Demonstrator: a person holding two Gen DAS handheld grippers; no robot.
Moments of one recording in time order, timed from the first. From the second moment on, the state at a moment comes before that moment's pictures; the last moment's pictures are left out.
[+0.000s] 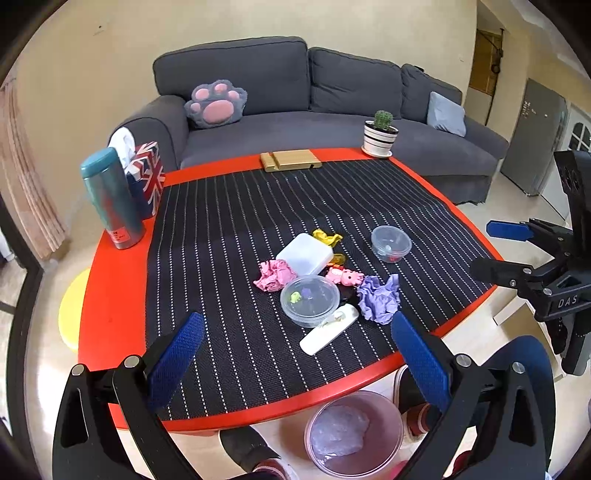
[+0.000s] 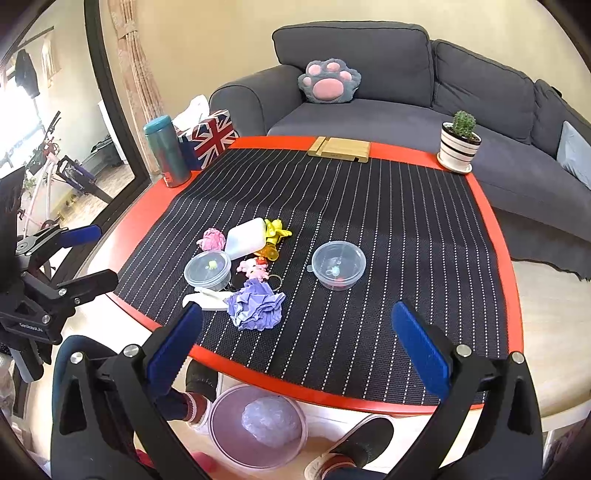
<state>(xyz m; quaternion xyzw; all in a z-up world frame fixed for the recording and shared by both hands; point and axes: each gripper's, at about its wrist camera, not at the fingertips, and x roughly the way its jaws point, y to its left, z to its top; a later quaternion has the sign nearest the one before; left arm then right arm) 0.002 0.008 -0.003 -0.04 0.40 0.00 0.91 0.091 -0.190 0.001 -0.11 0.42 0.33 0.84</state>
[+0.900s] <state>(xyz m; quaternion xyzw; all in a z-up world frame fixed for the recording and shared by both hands) 0.001 0.026 -0.014 -0.05 0.42 0.01 0.91 0.124 -0.110 -0.077 -0.19 0.51 0.37 0.76</state>
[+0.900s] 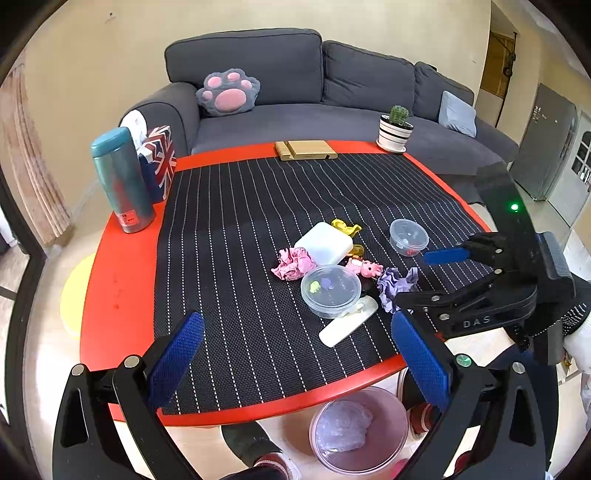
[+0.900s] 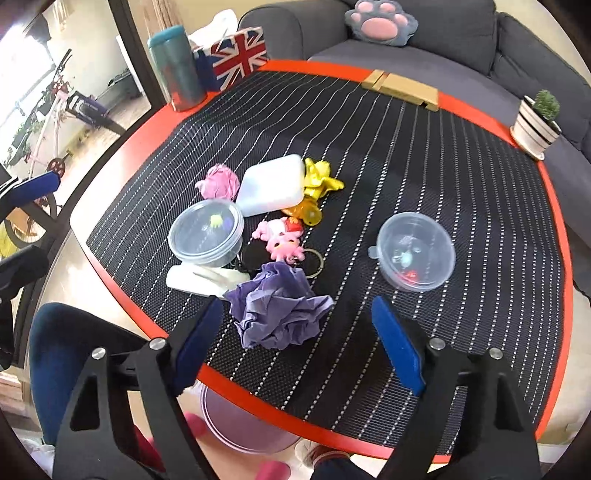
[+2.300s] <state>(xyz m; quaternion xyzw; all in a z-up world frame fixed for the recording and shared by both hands) 0.094 0.016 -0.052 -0.08 0.51 0.00 0.86 0.133 -0.171 -0.040 -0.13 0.49 0.34 0.79</state>
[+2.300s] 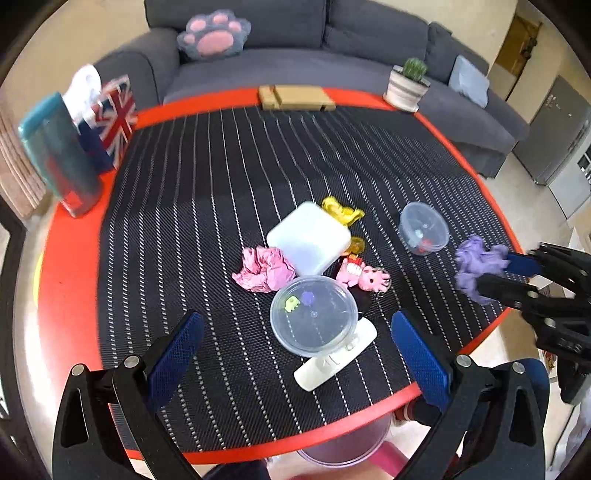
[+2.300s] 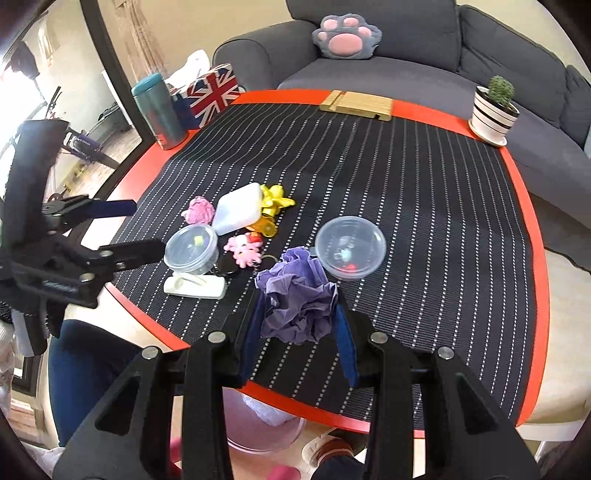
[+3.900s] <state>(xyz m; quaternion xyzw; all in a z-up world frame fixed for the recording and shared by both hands) 0.017 -0.002 -0.022 -0.06 0.46 -0.03 0.89 0.062 -0.187 -0.014 -0.12 0.45 0.37 0.80</state>
